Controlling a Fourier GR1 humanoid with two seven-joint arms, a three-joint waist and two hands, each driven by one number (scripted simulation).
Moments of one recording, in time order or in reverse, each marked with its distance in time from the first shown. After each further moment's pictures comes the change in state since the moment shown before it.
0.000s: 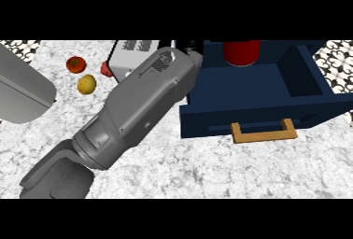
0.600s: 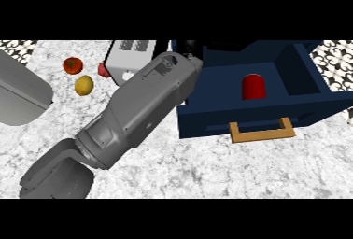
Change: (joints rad) left arm -0.012 0.000 -0.117 0.064 0.098 0.082 -0.038; right arm -0.022 0.007 0.013 0.009 0.026 0.005 0.002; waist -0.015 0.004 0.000
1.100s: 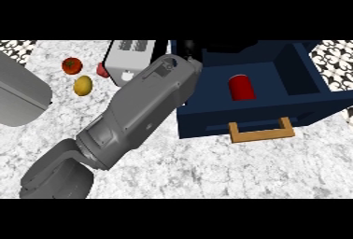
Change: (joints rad) left arm 0.005 0.000 -0.043 0.009 0.081 0.032 -0.059; right arm -0.023 -0.002 0.005 -0.025 0.009 -0.014 0.010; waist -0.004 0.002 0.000
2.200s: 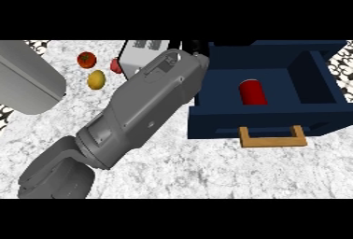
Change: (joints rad) left arm -0.035 0.000 0.014 -0.030 0.087 -0.007 -0.102; right arm -0.245 -0.067 0.262 -0.068 0.727 0.044 -0.242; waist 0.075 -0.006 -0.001
